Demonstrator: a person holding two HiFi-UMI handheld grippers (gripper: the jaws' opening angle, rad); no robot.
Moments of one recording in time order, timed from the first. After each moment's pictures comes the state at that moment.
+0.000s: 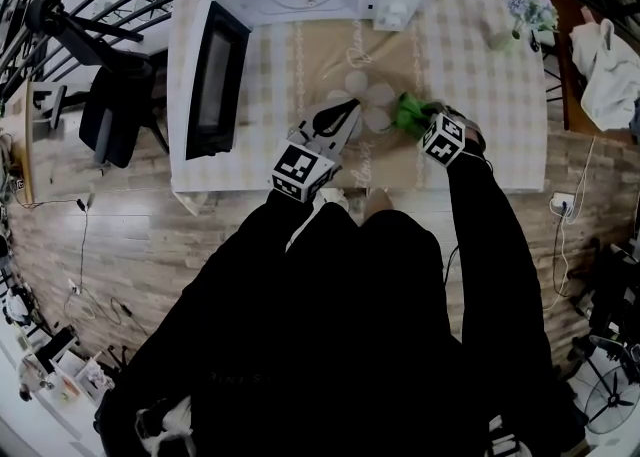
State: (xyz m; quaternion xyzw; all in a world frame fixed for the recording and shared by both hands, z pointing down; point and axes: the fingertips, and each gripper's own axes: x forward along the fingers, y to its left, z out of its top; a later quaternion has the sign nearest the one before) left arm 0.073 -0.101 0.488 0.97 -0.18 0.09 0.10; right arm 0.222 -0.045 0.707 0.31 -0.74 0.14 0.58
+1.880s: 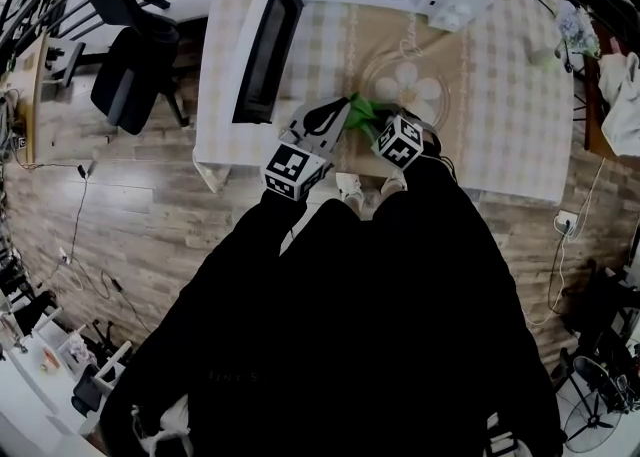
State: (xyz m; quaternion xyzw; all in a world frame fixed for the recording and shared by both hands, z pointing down) left arm -0.066 -0.109 0.502 0.96 -0.25 0.10 0.11; right arm -0.023 -0.079 0.704 0.29 -0.82 0.13 0.48
